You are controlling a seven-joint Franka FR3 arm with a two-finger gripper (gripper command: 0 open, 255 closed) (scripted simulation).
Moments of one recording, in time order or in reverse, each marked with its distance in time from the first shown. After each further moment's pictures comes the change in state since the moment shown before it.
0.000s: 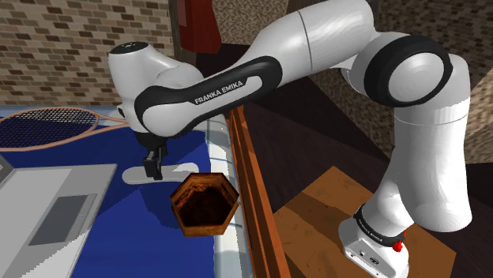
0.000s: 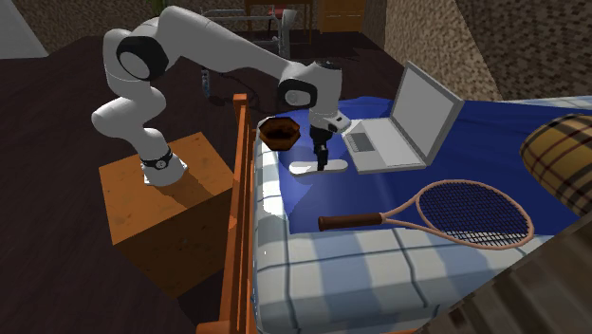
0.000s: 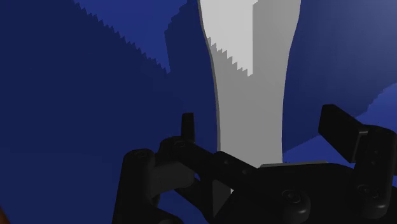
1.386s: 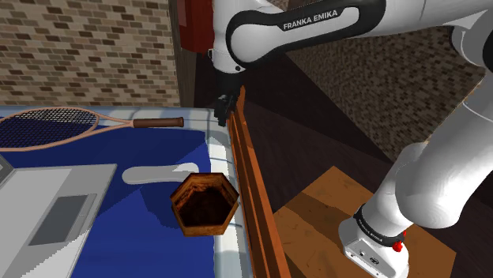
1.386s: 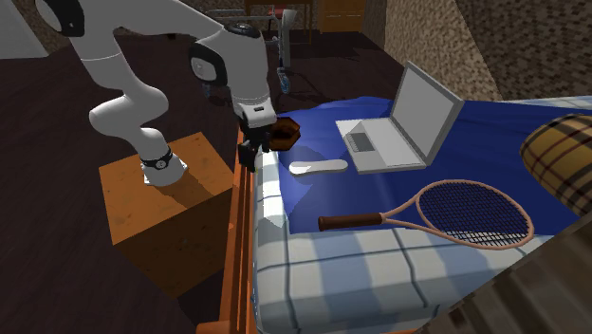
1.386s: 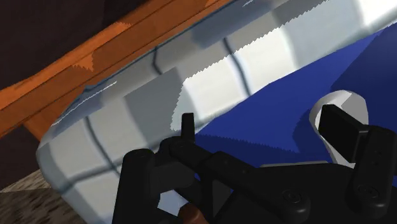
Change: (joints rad) arm -0.219 -0.543 -0.123 -0.451 0.171 -0.061 0.046
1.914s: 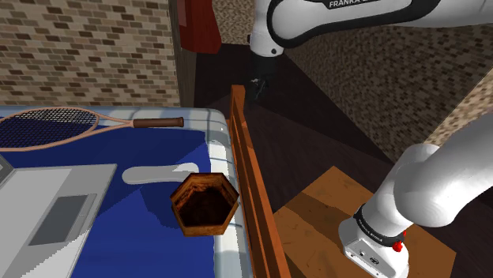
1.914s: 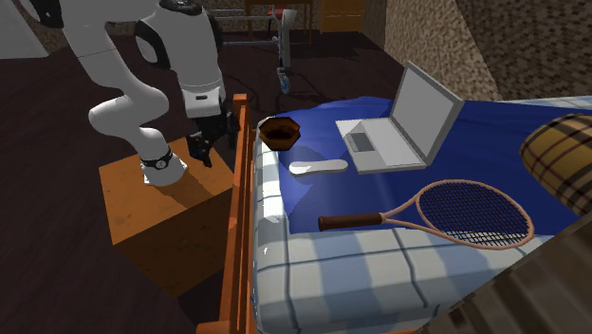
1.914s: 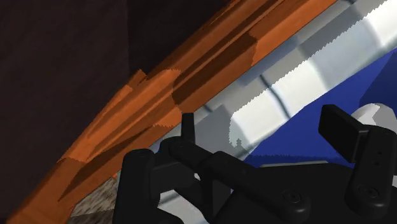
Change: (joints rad) arm -0.069 -0.227 -0.078 -0.141 0.023 -0.082 0.025
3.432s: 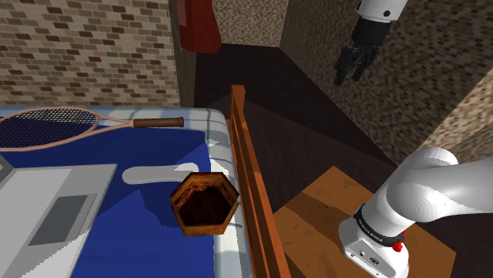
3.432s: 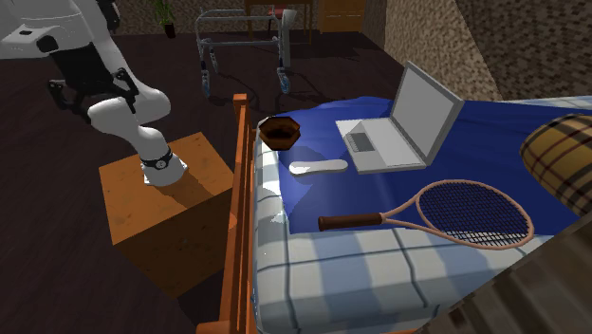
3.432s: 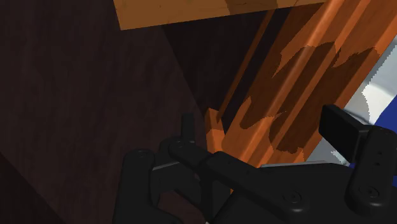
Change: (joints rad) arm -0.212 -0.565 -0.169 -0.158 -0.071 -0.401 0.118
